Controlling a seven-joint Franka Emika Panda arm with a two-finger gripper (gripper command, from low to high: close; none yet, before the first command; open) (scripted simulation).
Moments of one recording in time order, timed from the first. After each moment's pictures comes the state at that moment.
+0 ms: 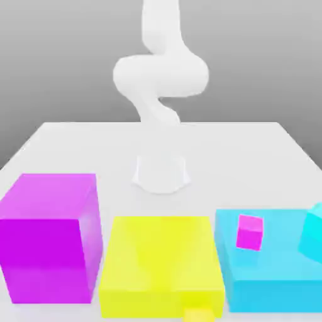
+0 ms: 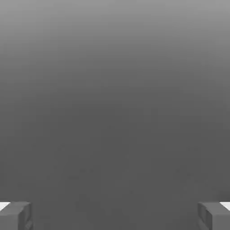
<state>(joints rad) 0.00 -0.71 0.01 -2.30 0.00 2.33 0.80</state>
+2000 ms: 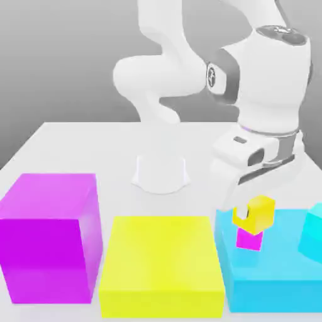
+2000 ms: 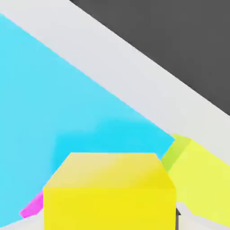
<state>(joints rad) 0.23 -0.20 0.19 -2.60 0.06 2.40 0.41</state>
